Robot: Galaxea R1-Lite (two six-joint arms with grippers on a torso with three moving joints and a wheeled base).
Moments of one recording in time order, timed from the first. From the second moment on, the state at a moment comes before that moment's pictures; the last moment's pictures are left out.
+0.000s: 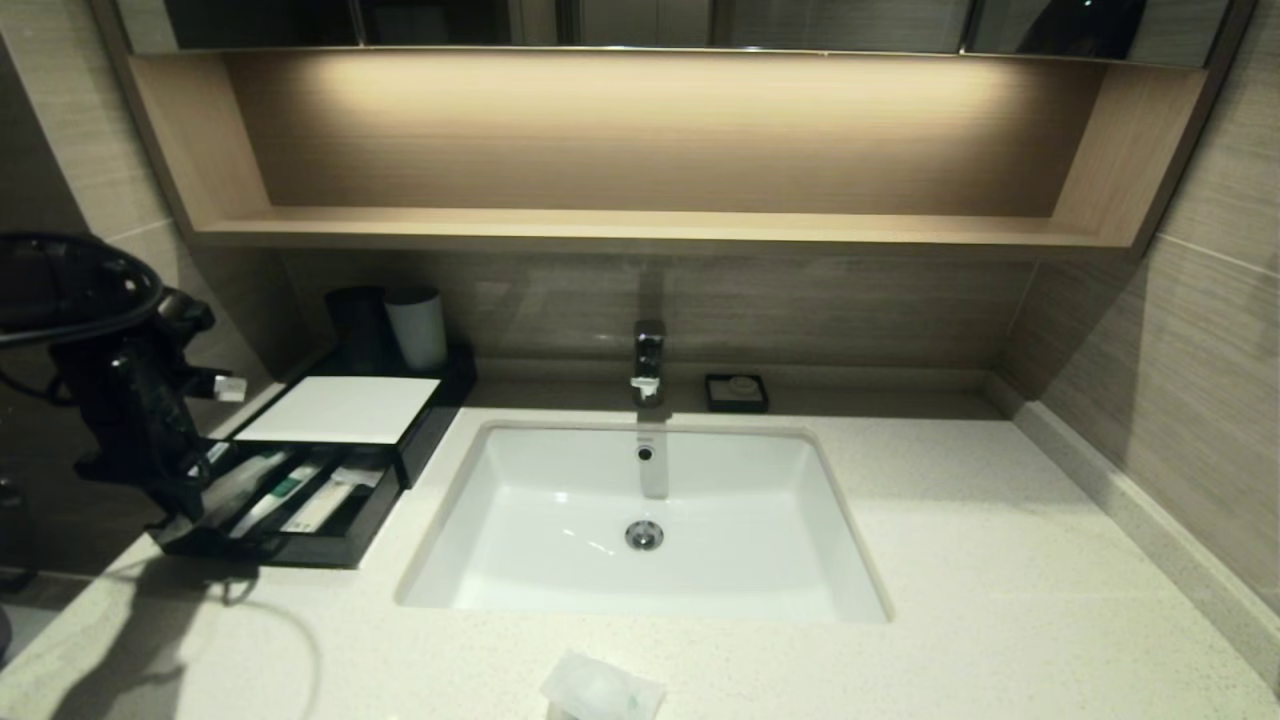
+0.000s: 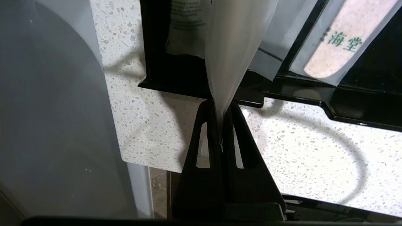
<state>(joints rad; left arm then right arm) 0.29 2.21 -1.95 1.15 0.10 0.28 0.00 0.00 0.00 -0.01 0.00 0.05</state>
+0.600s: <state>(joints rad) 0.27 2.22 -1.95 1.07 0.09 0.23 0.00 0.00 0.00 -0.01 0.00 0.05</state>
